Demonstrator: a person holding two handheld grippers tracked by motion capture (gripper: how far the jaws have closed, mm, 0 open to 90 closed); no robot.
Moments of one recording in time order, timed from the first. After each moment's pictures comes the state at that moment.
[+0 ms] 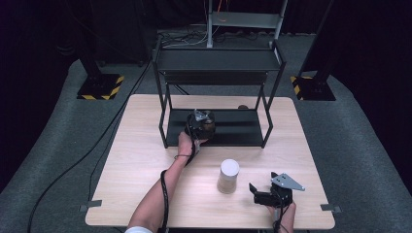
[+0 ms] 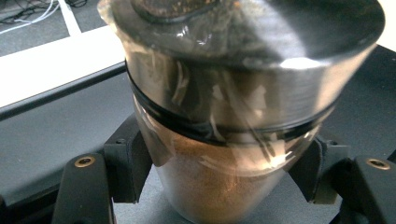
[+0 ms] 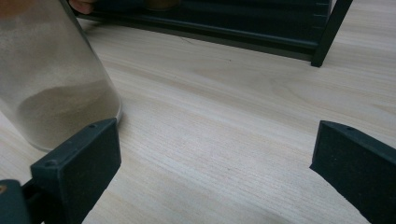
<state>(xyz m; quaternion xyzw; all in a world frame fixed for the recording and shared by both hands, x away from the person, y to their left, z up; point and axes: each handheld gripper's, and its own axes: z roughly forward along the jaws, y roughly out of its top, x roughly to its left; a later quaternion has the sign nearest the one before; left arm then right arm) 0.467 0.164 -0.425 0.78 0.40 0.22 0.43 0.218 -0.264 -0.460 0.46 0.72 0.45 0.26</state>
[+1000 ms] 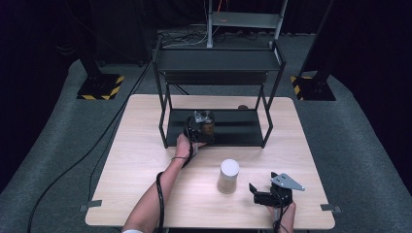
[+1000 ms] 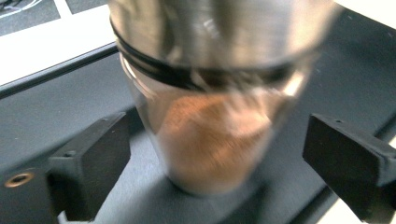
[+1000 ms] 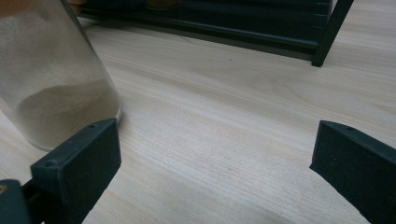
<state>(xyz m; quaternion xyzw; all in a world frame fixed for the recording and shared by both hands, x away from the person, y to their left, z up) 0.460 0.166 -0.413 0.80 0.39 0.21 0.40 0.219 -0.264 -0.459 0.46 0.72 0.45 0.26</state>
